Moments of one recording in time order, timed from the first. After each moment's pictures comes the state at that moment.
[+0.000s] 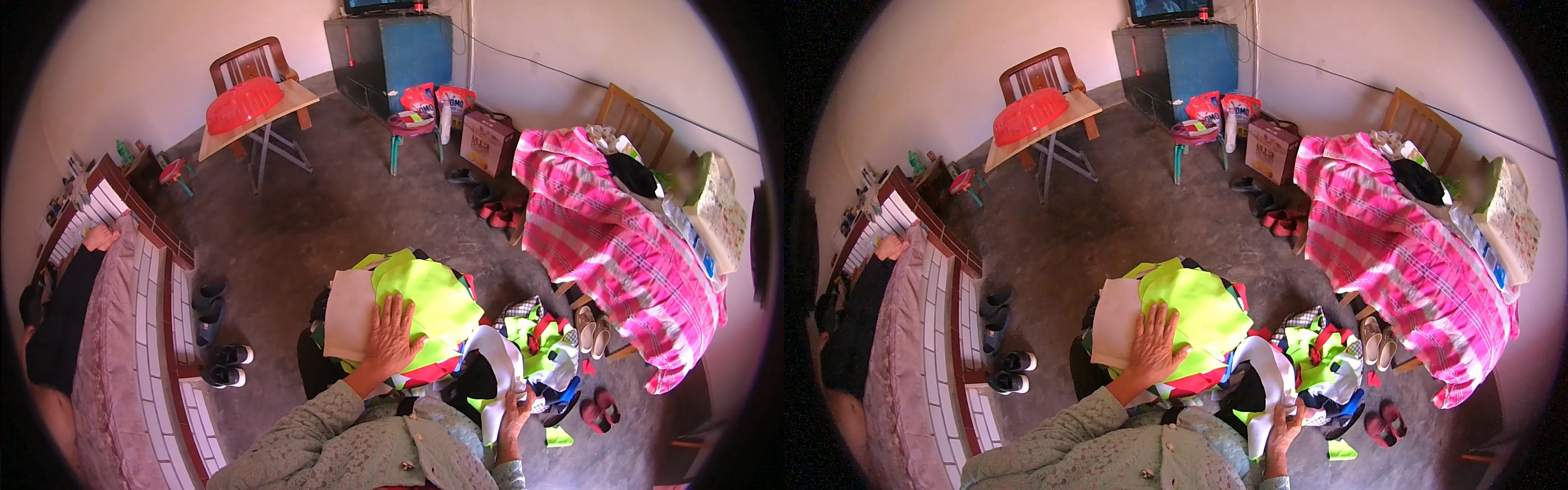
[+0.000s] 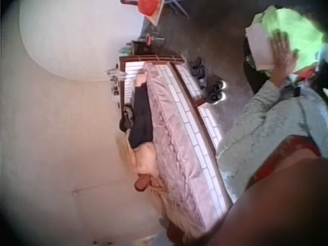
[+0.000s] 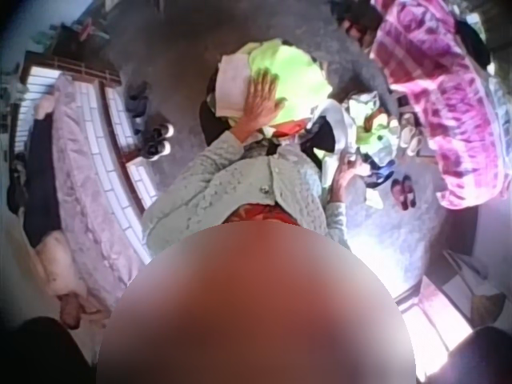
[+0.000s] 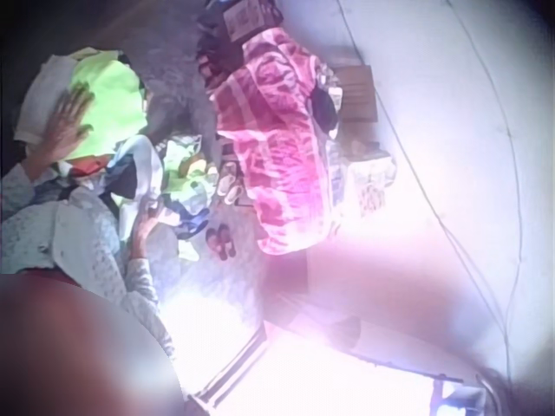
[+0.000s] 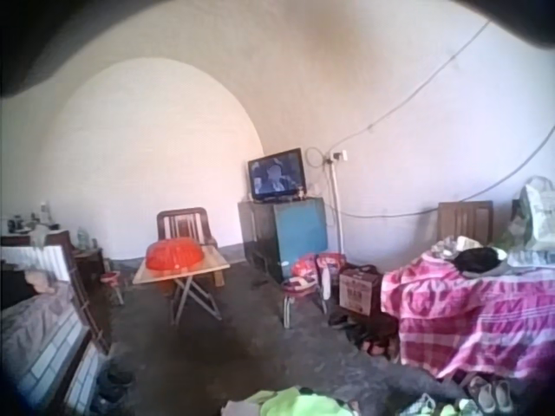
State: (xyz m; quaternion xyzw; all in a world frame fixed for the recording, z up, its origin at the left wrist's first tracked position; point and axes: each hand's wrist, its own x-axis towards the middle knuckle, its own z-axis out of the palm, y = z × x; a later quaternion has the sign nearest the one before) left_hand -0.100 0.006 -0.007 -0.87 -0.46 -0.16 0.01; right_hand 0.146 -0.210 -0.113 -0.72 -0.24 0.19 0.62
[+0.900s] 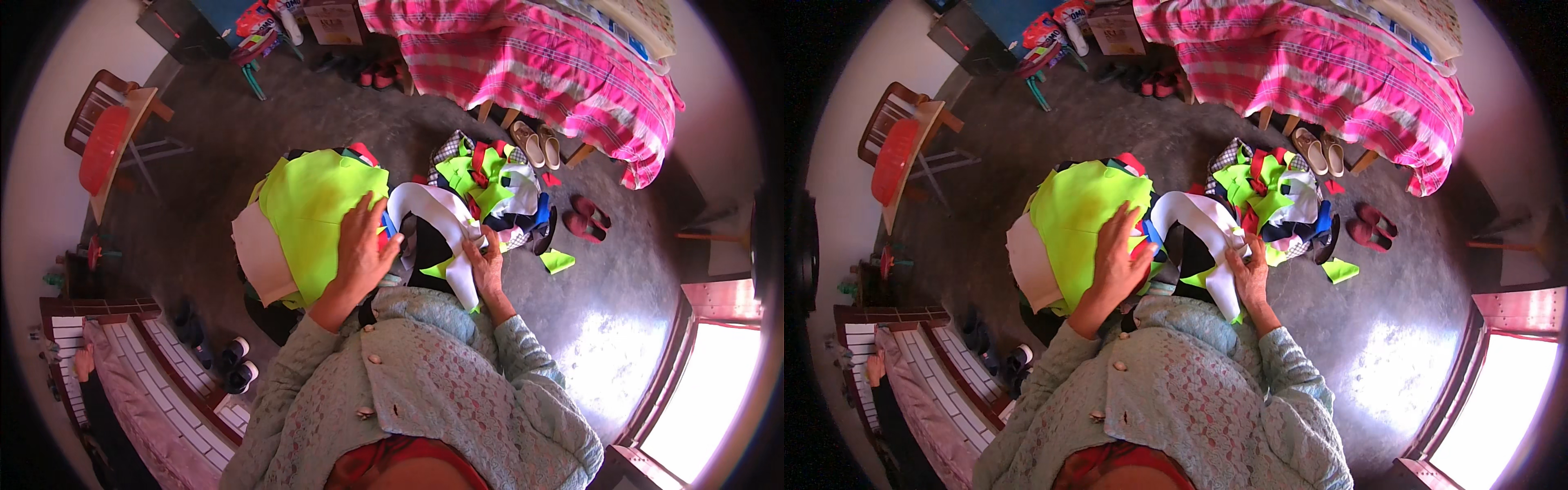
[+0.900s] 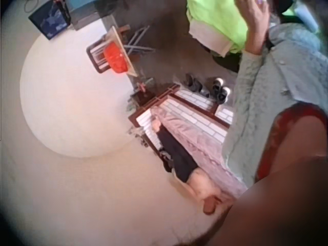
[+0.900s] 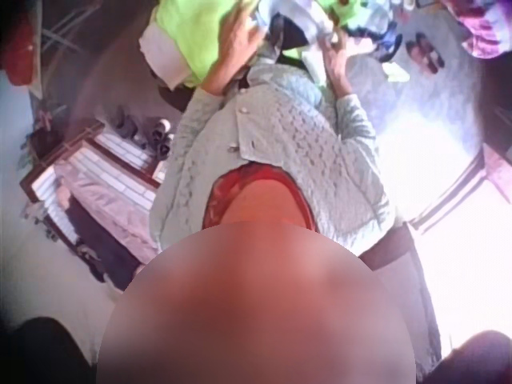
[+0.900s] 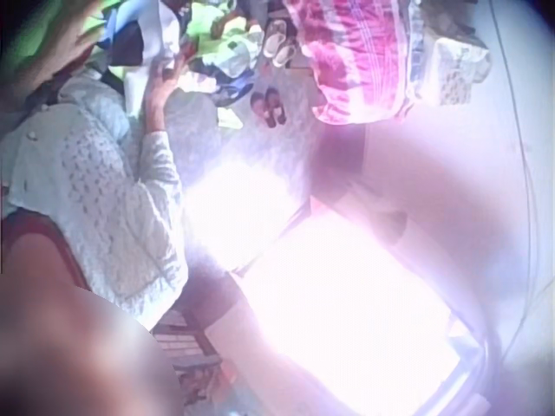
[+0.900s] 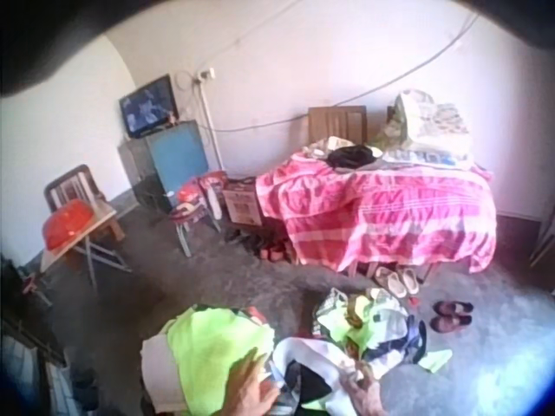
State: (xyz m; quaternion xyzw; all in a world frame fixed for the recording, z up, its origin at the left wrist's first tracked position) left_hand -0.030 -0.034 0.020 -0.91 -0.22 -0.27 -0.21; right_hand 0.139 -0.207 -0.092 -0.72 -0.24 0.18 0.62
